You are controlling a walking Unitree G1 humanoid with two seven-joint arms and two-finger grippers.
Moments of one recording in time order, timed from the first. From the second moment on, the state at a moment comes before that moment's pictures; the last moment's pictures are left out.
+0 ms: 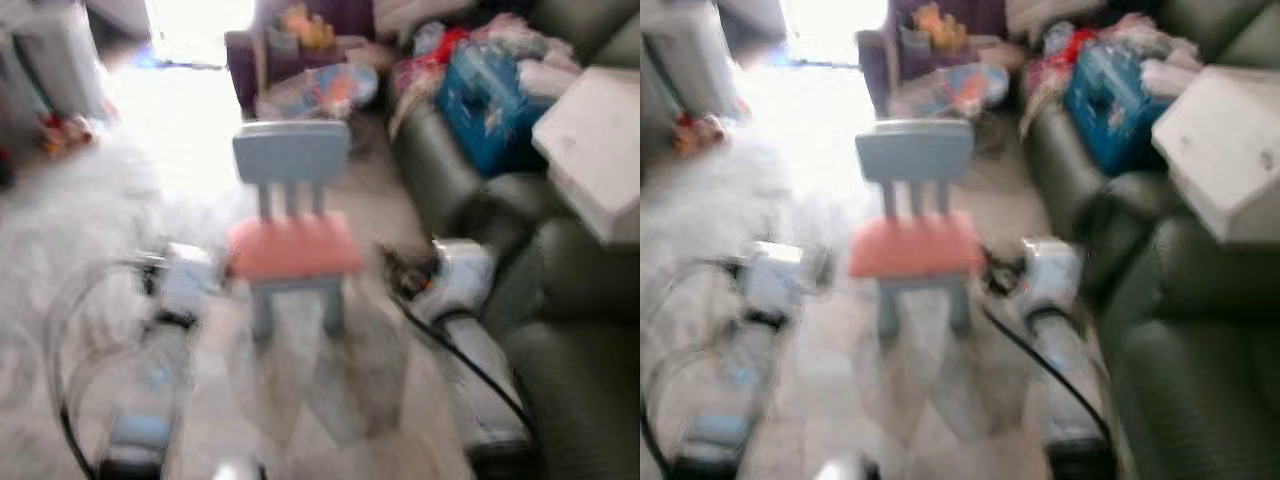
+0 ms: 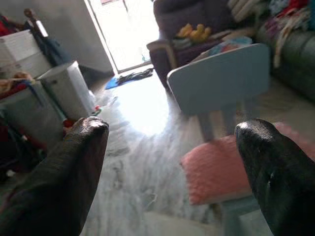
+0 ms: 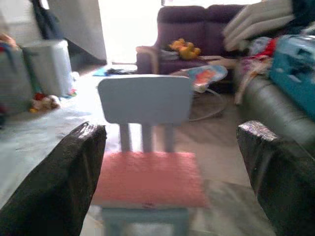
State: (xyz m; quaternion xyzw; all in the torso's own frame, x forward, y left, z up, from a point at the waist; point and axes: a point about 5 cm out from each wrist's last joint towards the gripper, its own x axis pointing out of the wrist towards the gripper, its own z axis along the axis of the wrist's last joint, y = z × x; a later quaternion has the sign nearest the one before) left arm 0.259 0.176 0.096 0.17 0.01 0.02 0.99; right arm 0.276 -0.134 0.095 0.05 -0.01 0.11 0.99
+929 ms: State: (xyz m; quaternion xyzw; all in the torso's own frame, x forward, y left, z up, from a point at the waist) left arm 0.264 0.164 0.094 0.16 0.01 0.03 0.99; right arm 0.276 -0.158 0.093 0.03 0.00 0.08 1.00
